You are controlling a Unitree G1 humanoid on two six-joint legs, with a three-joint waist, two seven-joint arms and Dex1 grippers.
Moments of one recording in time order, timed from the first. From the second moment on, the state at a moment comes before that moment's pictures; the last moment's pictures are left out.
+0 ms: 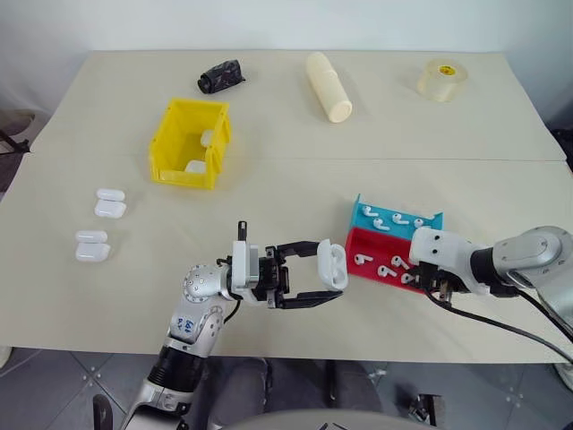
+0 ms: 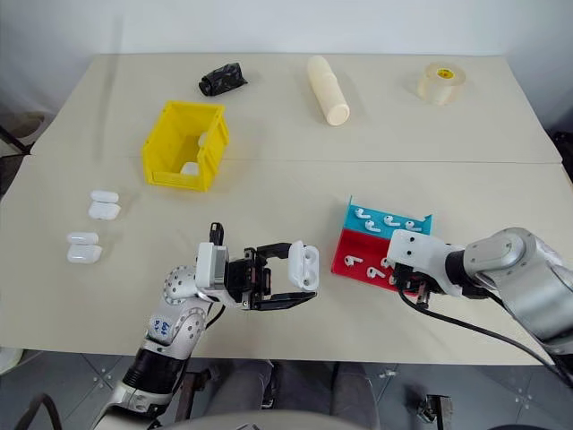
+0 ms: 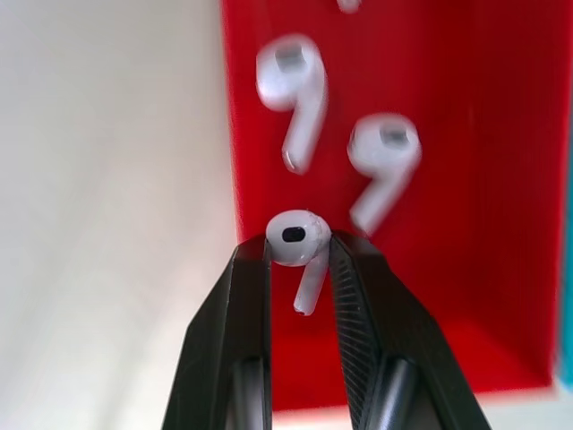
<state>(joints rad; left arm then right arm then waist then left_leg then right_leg) -0.23 0.20 -0.21 -0.09 -0.49 -0.15 -1.14 -0.26 -1.17 0.11 -0.51 0.31 0.85 1.06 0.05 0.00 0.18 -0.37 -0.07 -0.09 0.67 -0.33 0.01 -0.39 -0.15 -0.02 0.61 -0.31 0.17</state>
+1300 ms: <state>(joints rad) -0.31 0.27 -0.13 -0.12 -0.62 0.12 -1.19 -0.10 -0.41 -0.06 -0.62 0.77 0.37 0.85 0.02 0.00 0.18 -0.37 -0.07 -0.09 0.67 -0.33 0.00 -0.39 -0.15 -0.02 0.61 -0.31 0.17</state>
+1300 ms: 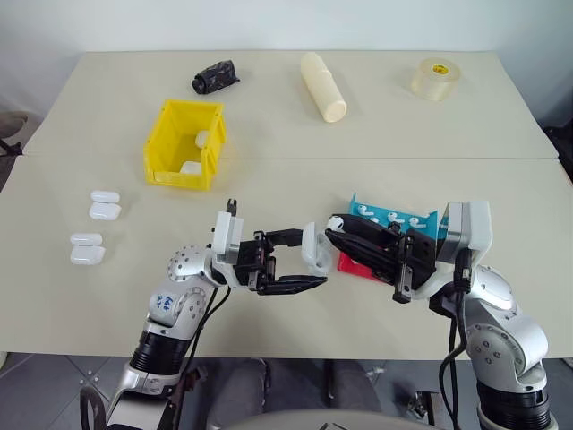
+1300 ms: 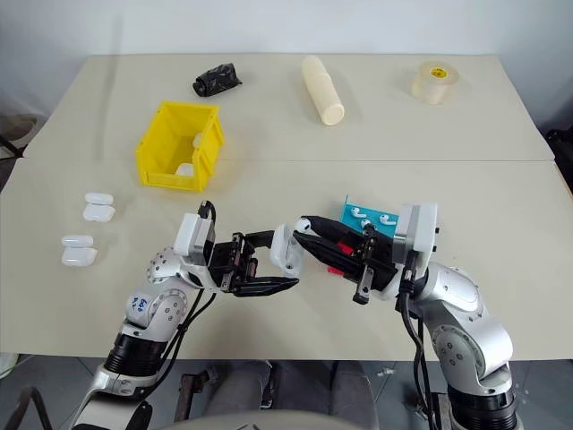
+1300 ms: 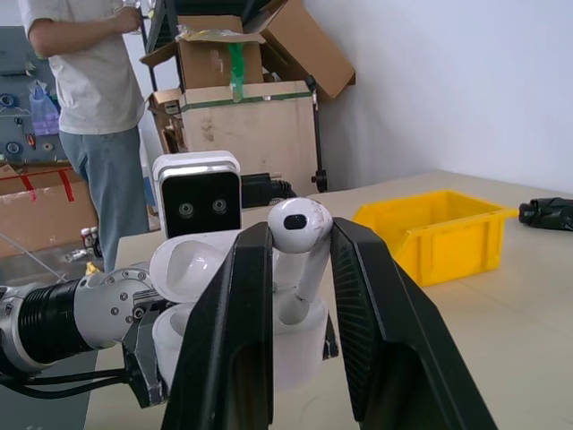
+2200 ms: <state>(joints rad) -0.31 0.25 -0.14 -0.14 -0.61 0.13 -1.18 -0.09 -0.46 -0.01 -0.58 0.82 0.35 0.87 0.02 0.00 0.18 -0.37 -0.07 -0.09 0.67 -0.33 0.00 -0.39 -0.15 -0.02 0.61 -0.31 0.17</state>
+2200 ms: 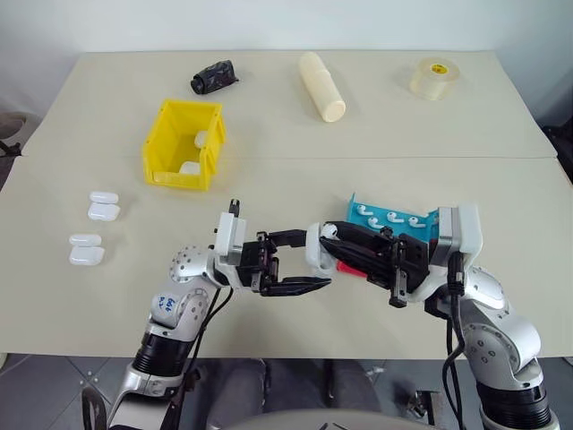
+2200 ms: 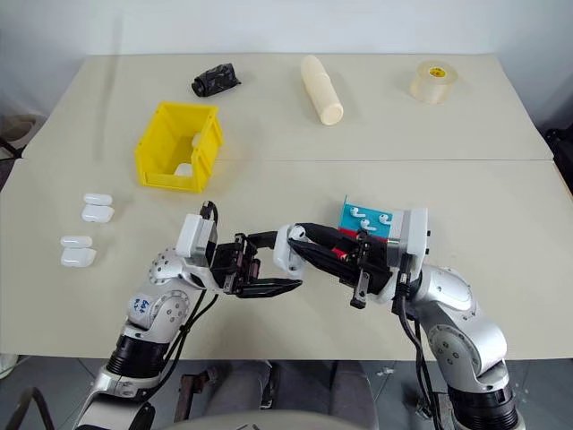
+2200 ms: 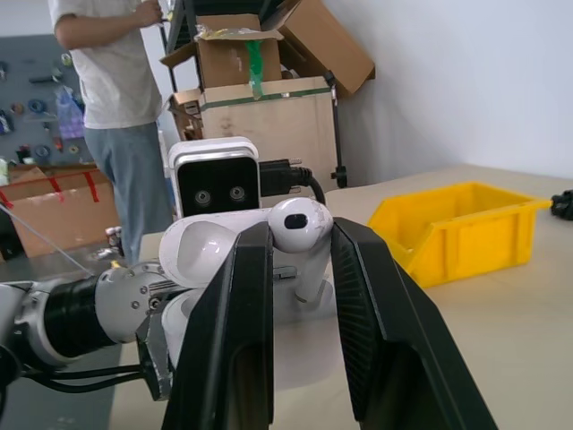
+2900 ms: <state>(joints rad) -0.28 0.26 -0.12 -0.14 -0.60 0.09 -1.18 -0.02 -0.63 -0.15 -0.56 0.84 0.37 0.93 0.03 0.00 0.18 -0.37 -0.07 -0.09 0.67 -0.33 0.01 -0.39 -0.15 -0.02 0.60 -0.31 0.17</state>
